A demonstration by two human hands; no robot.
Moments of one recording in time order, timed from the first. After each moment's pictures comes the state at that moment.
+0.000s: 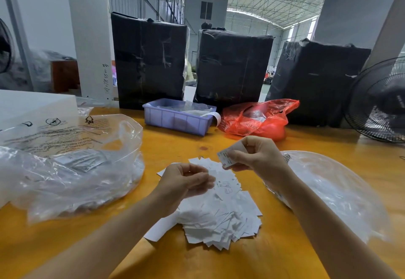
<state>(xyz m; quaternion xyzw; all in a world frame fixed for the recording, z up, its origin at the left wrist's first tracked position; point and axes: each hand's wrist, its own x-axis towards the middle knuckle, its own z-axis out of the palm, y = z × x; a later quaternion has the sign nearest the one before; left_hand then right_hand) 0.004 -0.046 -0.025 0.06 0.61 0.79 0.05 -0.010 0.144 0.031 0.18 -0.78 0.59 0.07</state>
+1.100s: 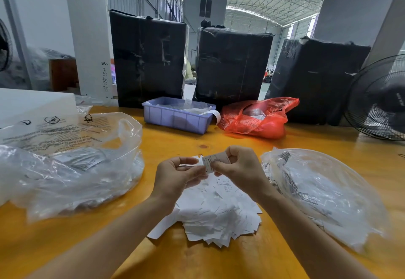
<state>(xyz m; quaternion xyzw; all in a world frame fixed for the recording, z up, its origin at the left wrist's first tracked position) 0.001 -0.043 -0.031 0.03 0.61 0.79 -0.06 -0.006 0.110 0.008 0.15 -0.84 0.50 0.16</state>
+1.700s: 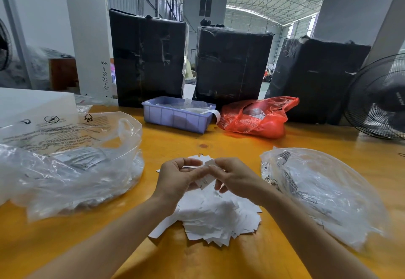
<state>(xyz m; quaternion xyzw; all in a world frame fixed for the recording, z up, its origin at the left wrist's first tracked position) 0.000 -0.041 -0.034 0.04 0.63 0.77 -0.06 -0.004 0.111 0.005 0.20 -0.88 0.44 -0.06</state>
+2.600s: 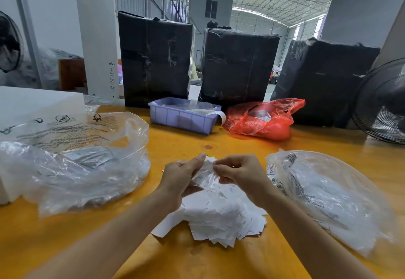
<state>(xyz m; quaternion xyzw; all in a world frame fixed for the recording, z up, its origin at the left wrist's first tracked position) 0.003 -0.043 -0.019 -0.07 0.59 0.80 0.01 -0.003 0.109 0.003 0.13 -0.77 0.63 0.01</state>
